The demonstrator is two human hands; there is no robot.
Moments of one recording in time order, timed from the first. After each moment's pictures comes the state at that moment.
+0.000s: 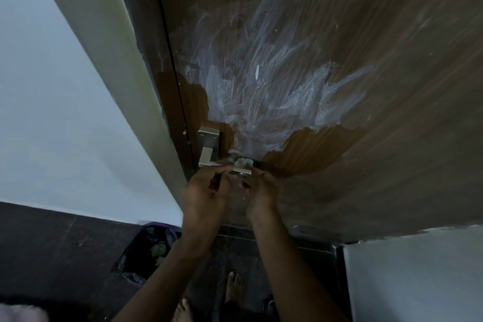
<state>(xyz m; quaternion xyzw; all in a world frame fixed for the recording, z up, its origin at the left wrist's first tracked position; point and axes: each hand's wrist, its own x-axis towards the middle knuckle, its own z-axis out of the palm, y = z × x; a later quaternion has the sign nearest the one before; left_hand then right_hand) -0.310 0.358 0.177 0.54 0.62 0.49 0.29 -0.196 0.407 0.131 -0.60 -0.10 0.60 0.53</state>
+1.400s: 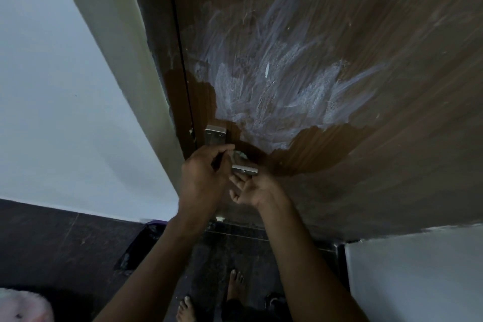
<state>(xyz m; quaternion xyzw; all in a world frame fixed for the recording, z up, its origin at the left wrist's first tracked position) -0.327 0.382 0.204 0.58 0.60 0.47 0.27 -0.201 0.430 0.153 -0.54 -0.01 0.77 0.35</state>
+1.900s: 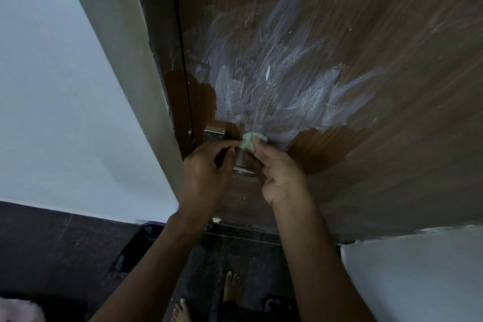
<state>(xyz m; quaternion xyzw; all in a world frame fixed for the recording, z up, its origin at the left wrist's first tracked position) -0.325 0.389 0.210 0.62 0.59 0.47 0.23 -0.188 0.420 0.226 -0.58 -0.10 0.67 0.45</state>
